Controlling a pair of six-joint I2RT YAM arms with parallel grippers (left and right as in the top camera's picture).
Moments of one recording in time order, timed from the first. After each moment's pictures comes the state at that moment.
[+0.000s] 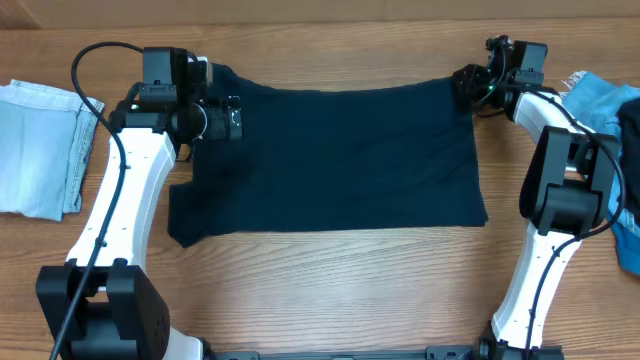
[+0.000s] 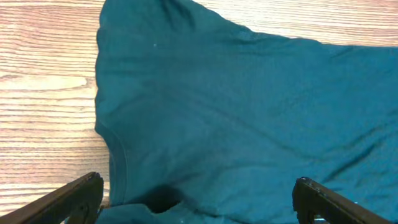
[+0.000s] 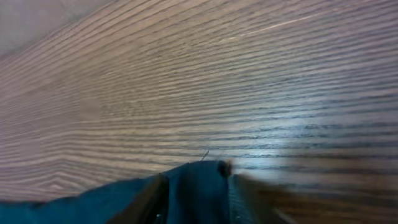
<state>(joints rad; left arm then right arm) -0.03 1.69 1.41 -0.75 0.11 -0.12 -0.18 2.41 1.72 -0.16 -0.46 0.15</state>
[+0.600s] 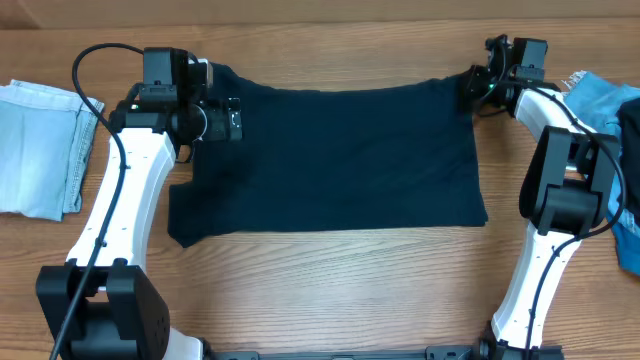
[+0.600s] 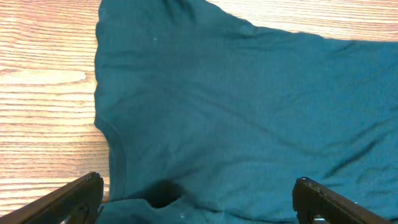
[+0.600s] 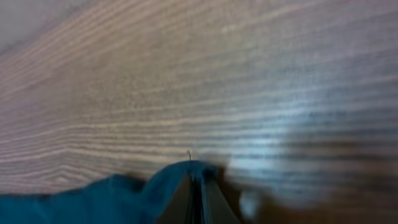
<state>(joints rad) -0.03 1.69 1.41 -0.76 0.11 -0.12 -0.18 2.41 1.75 -0.24 -0.46 0.15</state>
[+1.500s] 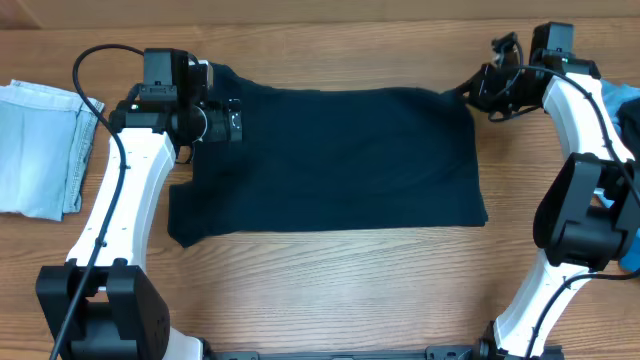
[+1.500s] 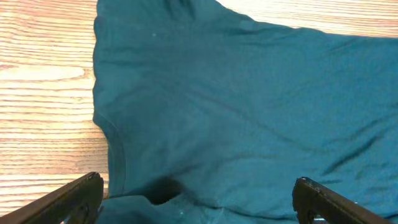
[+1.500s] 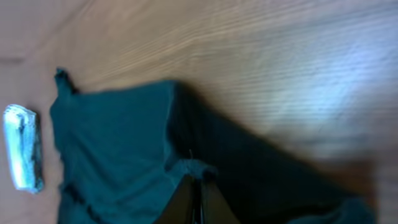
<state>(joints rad) -0.03 1.69 1.41 -0.77 0.11 -0.12 -0.19 2.15 1.76 -0.84 -0.68 0.12</state>
